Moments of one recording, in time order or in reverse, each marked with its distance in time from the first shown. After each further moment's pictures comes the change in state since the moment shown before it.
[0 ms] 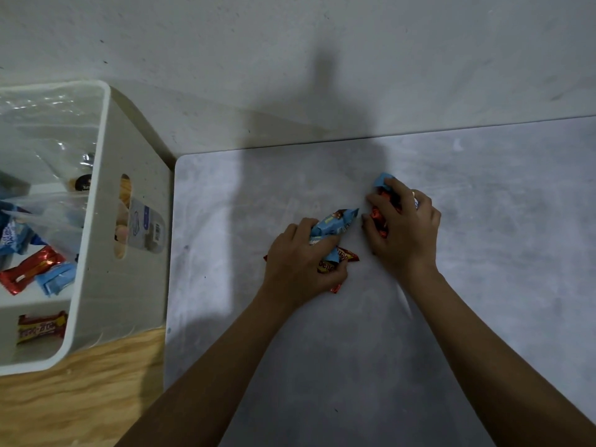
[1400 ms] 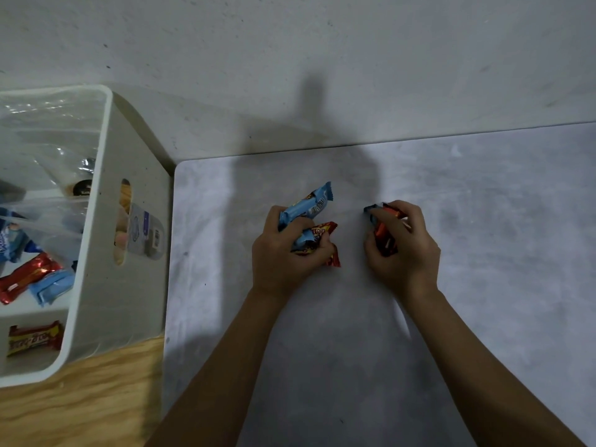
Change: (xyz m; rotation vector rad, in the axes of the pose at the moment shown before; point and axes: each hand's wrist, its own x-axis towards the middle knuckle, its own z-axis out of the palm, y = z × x) left_hand 0.008 -0.011 -0.012 -0.368 0.337 -0.177; right_hand -0.017 -0.021 -0.013 0.246 0.155 -0.006
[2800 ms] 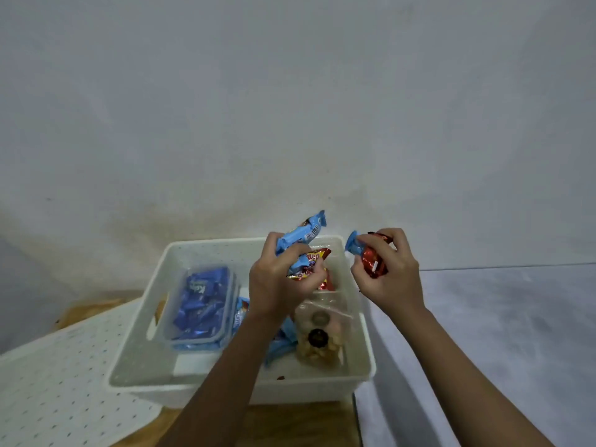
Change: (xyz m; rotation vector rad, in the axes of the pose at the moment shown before) left_hand 0.067 -0.018 -0.344 0.127 0.281 0.275; right_hand 0.070 -0.339 0.007 0.269 0.199 -0.260
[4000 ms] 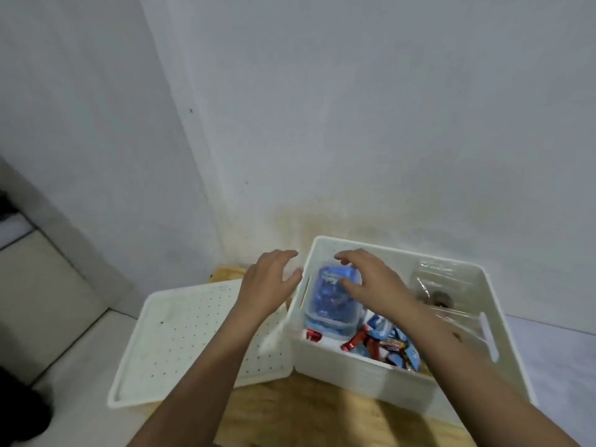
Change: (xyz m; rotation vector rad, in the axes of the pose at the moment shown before) left_hand -0.050 -0.119 -0.243 0.417 -0.353 -0.503; right_hand -0.005 -0.207 0.137 -0.011 -0.828 -0.064
